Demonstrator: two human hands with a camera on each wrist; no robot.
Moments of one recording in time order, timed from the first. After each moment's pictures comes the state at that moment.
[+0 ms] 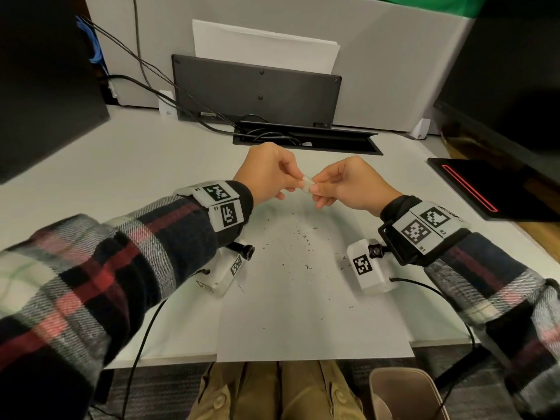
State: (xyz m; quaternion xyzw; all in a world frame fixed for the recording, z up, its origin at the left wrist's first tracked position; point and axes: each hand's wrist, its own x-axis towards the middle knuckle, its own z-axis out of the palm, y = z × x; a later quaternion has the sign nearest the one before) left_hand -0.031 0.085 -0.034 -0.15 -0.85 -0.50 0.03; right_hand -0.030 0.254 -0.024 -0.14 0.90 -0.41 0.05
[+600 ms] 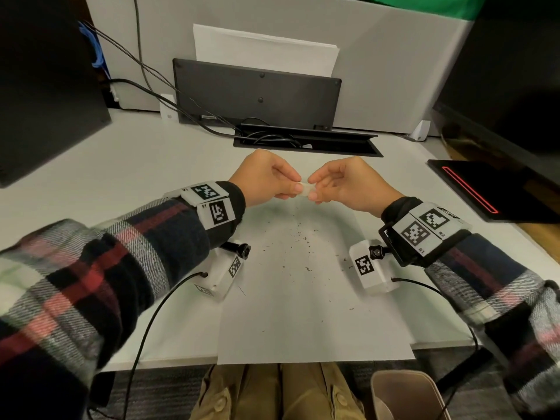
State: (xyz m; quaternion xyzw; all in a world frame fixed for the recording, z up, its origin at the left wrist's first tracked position) left_hand -0.033 0.078 -0.036 -0.13 -0.83 -0.54 -0.02; right_hand -0.031 0.257 -0.023 -0.16 0.90 -0.40 0.03
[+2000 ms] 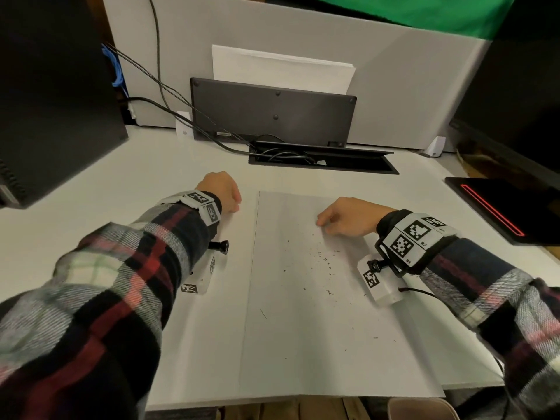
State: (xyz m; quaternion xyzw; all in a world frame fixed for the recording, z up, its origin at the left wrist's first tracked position) left_hand -0.091 -0.010 -0.063 0.02 -0.97 -0.25 -0.01; right_hand -0.074 0.238 -0.043 -0.16 0.96 -0.09 0.20
